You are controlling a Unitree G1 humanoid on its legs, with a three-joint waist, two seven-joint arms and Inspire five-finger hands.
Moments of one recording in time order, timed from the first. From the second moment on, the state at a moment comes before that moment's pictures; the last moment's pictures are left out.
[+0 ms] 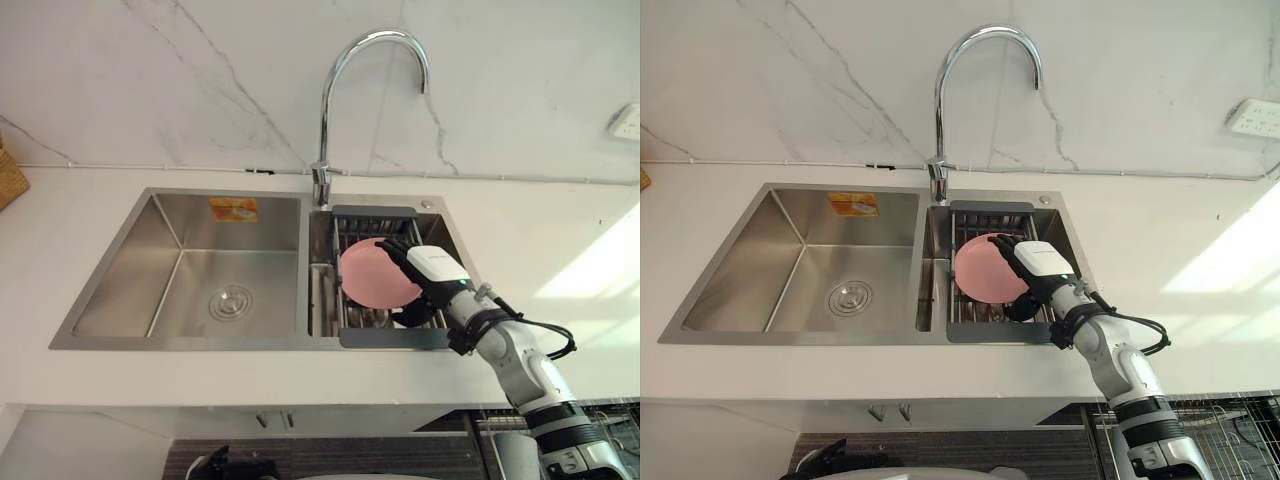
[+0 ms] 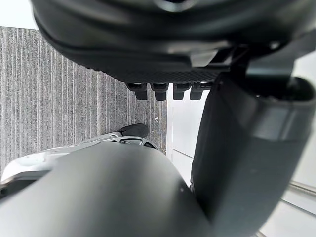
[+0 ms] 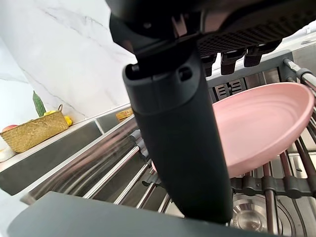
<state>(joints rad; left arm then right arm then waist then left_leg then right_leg) 0.16 0.23 -0.05 0.95 -0.14 0.14 -0.05 -0.15 -0.49 0.12 0.15 -0.78 -0.20 0.15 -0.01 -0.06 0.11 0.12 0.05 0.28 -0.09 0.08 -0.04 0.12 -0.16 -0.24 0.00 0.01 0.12</state>
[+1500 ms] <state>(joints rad) 0.14 0.24 -0.09 0.95 -0.12 0.15 -0.05 -0.24 -0.44 0.24 0.41 -1.06 -0.16 -0.16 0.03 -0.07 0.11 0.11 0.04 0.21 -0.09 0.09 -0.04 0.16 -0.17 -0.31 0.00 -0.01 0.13</state>
